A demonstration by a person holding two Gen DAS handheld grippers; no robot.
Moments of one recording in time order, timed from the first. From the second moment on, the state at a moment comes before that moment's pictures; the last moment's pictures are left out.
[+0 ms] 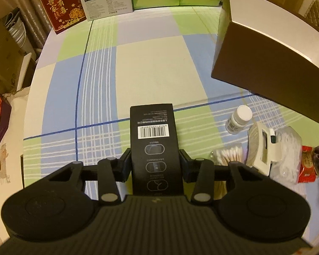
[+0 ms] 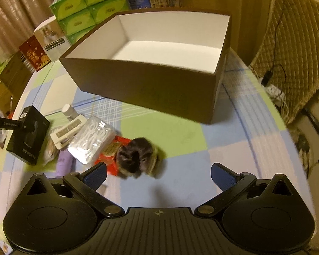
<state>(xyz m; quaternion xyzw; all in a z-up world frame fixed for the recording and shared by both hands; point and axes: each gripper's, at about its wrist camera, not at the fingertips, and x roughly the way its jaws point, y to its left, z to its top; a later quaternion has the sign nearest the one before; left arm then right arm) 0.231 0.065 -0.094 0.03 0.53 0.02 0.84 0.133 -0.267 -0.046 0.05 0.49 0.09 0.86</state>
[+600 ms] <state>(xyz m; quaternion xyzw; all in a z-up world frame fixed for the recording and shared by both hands) 0.201 0.136 -0.089 0.03 0.54 0.05 0.84 0.152 -0.221 -0.095 0.03 0.45 0.05 0.89</state>
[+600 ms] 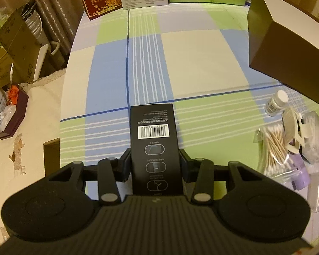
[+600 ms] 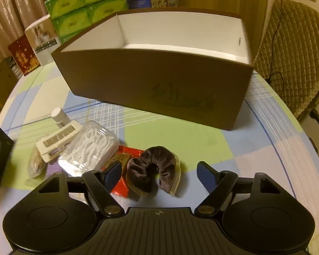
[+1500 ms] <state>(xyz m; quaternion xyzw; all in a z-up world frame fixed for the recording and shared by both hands) 0.197 0.092 -0.057 0.06 0.50 -0.02 0.86 0.135 -0.248 -0.062 0.04 0.46 0.09 0.88</state>
